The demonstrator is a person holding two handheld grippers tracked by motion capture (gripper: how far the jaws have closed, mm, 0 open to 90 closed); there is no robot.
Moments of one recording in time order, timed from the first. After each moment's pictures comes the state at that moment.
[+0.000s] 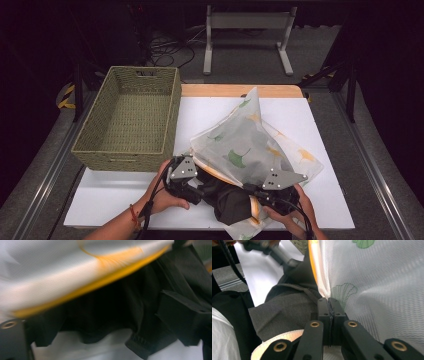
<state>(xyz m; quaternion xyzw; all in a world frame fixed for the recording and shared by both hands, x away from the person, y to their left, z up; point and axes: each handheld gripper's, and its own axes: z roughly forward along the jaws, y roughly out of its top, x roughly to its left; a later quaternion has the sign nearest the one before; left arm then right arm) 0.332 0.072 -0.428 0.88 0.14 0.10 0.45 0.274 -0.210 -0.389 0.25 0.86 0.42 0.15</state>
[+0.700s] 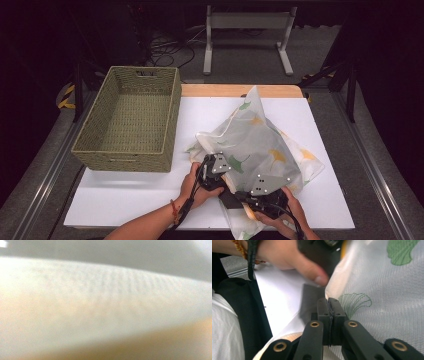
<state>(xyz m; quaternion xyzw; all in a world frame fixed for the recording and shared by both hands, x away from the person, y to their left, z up) 0.367 -0.004 -0.457 0.87 0.21 0.13 0.42 0.277 -0.193 -0.412 0.23 0.88 0.39 0.11</state>
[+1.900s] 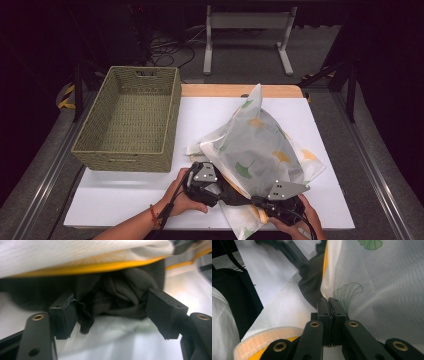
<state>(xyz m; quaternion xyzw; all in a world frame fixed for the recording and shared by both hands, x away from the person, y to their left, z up) 0.345 0.029 -0.454 0.90 0.13 0.04 0.42 0.262 -0.231 -0.423 0.28 0.87 0.38 0.12</state>
